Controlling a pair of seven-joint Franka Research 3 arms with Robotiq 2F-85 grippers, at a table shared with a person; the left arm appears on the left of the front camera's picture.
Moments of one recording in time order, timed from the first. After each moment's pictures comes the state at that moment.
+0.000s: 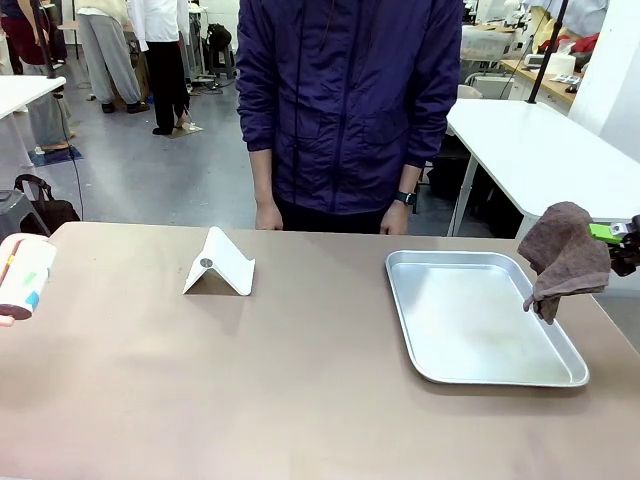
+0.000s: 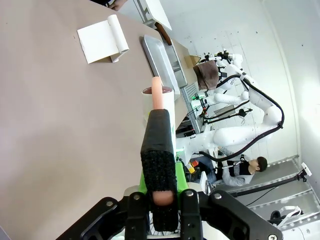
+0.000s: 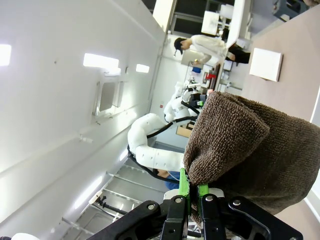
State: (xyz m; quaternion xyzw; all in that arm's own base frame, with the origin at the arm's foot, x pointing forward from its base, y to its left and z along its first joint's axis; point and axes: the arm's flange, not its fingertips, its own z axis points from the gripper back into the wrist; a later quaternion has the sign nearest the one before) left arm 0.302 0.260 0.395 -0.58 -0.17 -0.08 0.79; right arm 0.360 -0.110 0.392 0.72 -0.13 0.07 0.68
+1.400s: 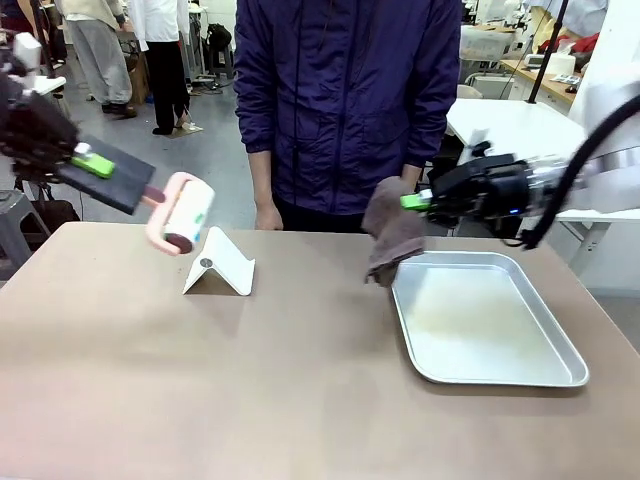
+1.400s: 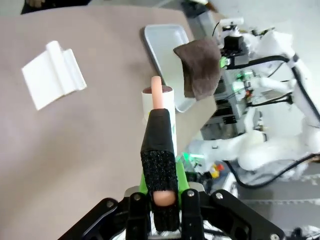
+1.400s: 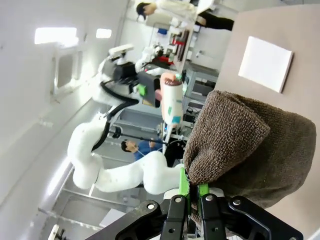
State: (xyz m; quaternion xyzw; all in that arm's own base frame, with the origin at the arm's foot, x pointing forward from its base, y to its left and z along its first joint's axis) left arm 0.404 -0.007 0.544 -0.44 -0.12 -0.13 0.88; right arm 0.482 0.146 0.400 0.65 -0.07 0.14 0.75
